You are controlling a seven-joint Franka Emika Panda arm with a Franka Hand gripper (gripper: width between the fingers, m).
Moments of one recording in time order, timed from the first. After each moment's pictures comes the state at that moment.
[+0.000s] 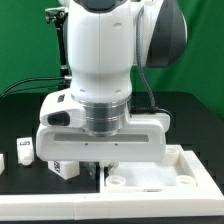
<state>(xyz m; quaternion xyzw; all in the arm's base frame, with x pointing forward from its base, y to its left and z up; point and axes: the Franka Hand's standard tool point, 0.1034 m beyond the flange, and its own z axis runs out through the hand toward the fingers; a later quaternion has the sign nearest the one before) 0.601 -0.021 0.020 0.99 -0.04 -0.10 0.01</state>
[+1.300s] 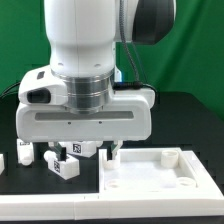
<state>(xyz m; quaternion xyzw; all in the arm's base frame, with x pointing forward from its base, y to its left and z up) 0.601 -0.046 0.056 0.99 0.01 -0.12 0.00</state>
